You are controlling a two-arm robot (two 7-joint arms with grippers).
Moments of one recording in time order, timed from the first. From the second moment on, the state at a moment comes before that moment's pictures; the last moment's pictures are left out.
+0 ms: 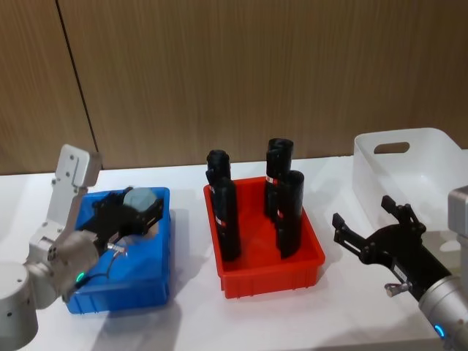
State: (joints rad) left arm -0.42 0.38 0.30 -1.33 -0.35 0.18 -0.29; right arm -0.01 0.34 -0.23 -1.77 0.29 0.03 0.07
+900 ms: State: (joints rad) left arm -0.53 0.29 0.34 -1.41 -0.44 0.18 -0.53; right arm -0.01 0.34 -0.23 -1.77 0.29 0.03 0.07
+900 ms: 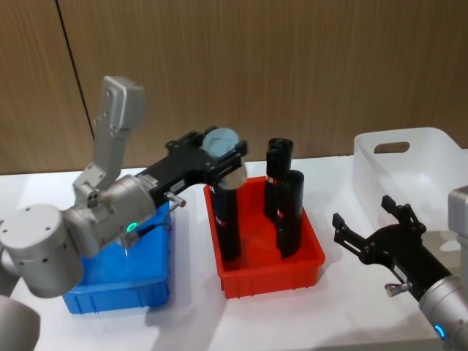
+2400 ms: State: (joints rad) left arm -0.79 0.17 0.38 -1.14 -0.36 0.31 -0.76; right arm -0.01 0.34 -0.23 -1.77 0.29 0.03 0.07
